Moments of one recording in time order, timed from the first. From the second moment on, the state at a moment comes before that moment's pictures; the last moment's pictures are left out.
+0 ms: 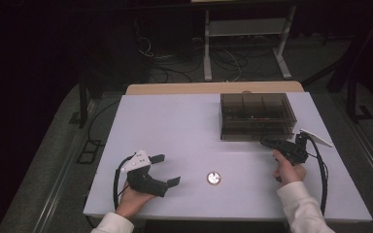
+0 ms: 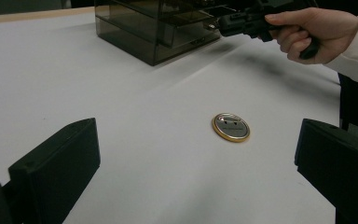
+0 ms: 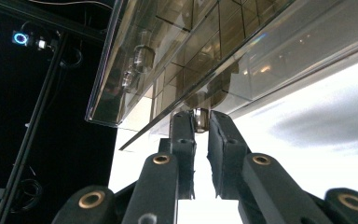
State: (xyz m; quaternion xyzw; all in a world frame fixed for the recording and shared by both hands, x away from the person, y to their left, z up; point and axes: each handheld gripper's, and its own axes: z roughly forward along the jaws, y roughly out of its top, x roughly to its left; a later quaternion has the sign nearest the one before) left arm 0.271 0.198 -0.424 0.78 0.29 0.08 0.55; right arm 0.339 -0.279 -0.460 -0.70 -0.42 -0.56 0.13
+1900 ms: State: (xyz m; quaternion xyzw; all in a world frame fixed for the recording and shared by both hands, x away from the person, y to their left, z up) left arm 0.272 0.205 -0.422 0.77 0.30 0.09 0.56; right arm 0.340 -0.280 -0.387 -0.58 -0.67 -0.47 0.07
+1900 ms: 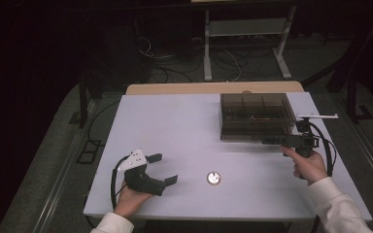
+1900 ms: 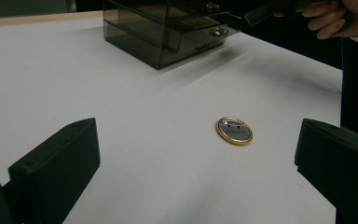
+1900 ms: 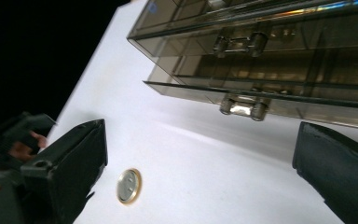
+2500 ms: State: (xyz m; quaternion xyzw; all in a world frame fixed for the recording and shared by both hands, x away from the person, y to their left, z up) left arm 0.273 0.214 -0.421 0.76 0.31 0.09 0.56; right arm 0.353 -0.277 -0.358 -0.49 -0.75 -0.44 0.06
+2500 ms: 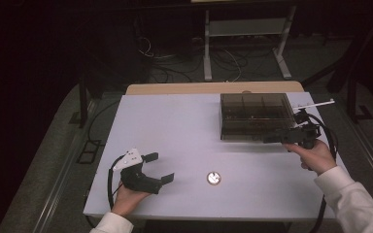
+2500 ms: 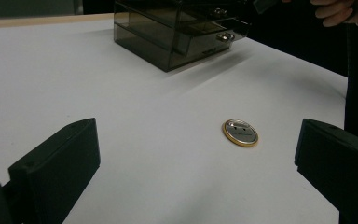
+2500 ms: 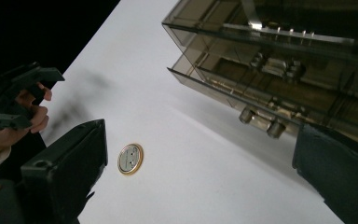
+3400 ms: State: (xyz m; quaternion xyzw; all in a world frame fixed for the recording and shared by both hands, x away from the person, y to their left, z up) left arm 0.273 0.212 -0.422 0.76 0.31 0.08 0.56; right arm 0.377 -0.263 -0.340 -0.31 -0.87 -0.39 0.00
